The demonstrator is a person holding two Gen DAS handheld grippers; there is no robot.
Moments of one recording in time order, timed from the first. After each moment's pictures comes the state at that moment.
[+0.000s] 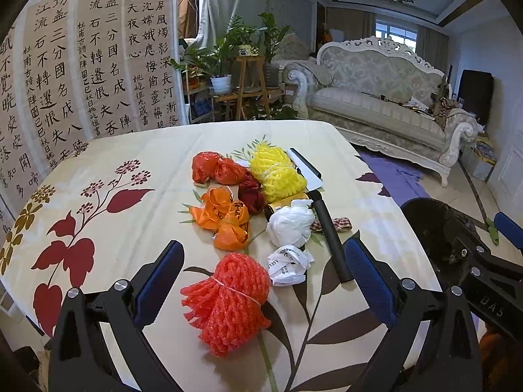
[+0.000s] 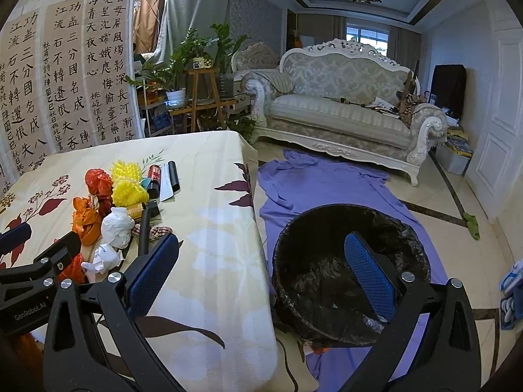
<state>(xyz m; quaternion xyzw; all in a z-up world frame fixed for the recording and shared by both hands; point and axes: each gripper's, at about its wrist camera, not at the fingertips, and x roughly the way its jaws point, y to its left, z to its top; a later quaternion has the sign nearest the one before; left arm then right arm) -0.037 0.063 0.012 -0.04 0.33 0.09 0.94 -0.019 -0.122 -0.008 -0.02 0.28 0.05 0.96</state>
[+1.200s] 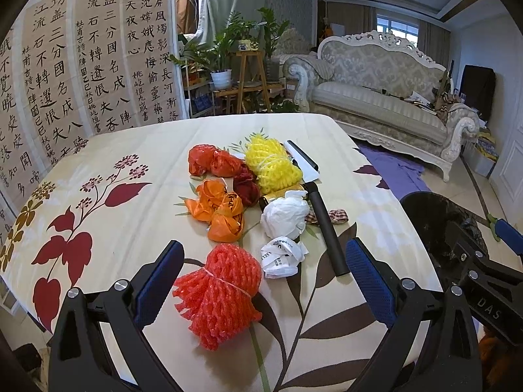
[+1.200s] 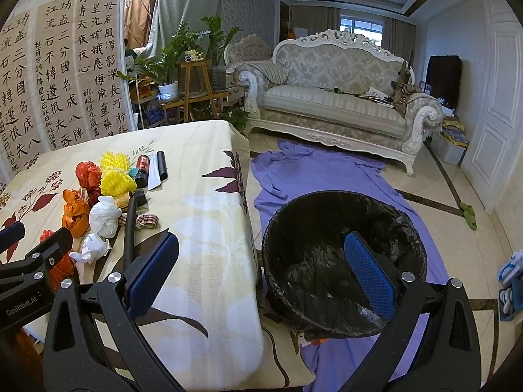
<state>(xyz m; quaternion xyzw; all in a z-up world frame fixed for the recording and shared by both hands) -0.038 0.054 0.009 -0.03 0.34 0.09 0.94 -0.021 -0.138 -0.016 -0.02 0.30 0.04 0.95</state>
